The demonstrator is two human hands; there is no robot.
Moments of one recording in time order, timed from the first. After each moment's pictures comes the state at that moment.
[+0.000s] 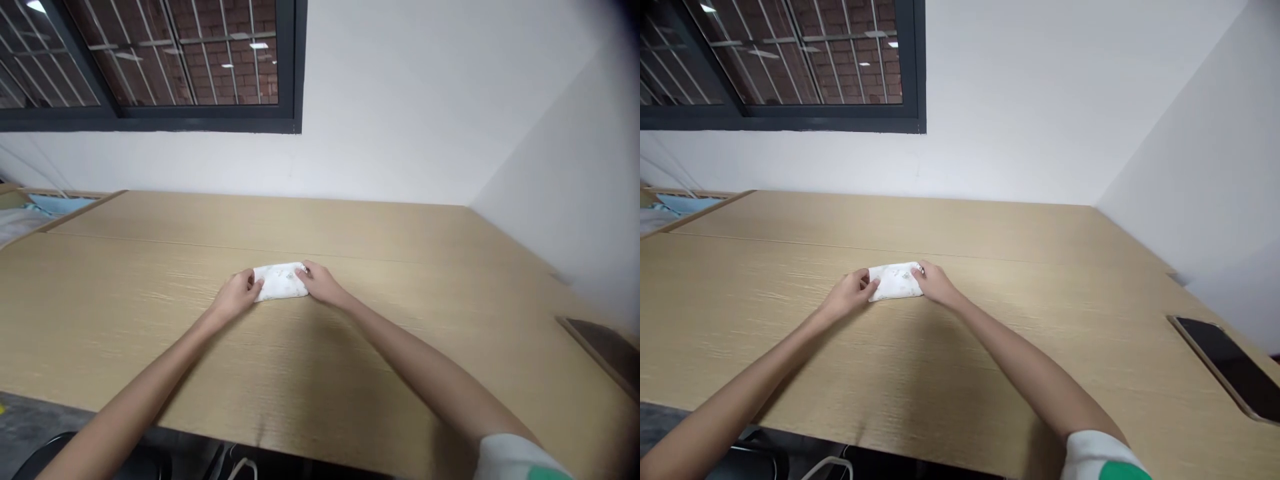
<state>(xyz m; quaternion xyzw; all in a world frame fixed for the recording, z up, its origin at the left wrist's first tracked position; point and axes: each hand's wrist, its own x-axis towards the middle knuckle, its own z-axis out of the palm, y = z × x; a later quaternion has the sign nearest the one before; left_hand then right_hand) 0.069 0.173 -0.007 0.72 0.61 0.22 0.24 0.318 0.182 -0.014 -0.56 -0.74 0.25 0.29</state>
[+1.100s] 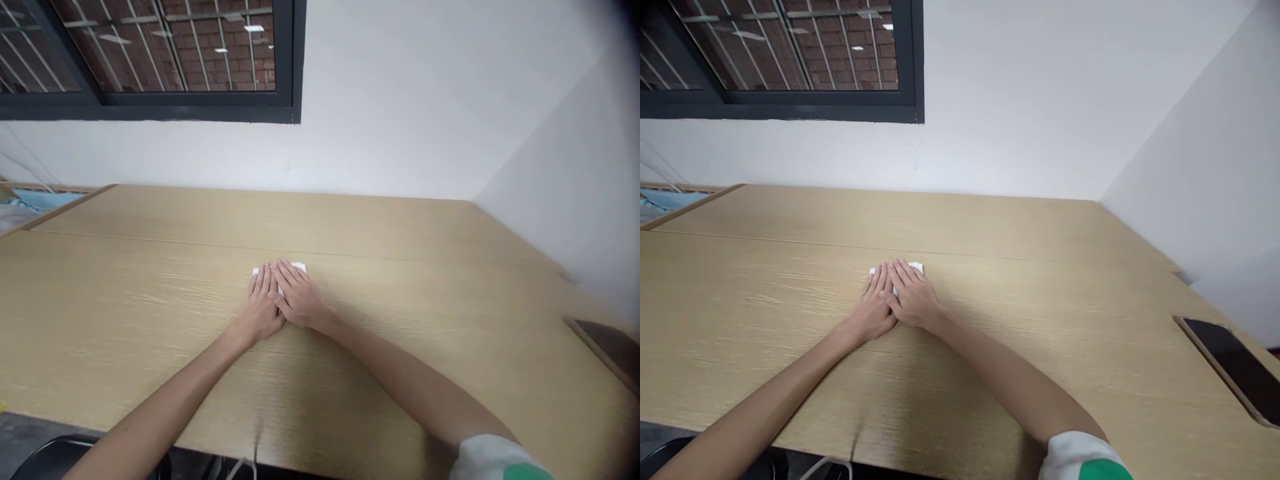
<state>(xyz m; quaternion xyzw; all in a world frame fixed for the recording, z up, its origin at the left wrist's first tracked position) 0.119 0.158 -0.069 0.84 0.52 0.16 0.00 0.280 0.164 -0.046 -0.43 -0.87 0.00 0.25</state>
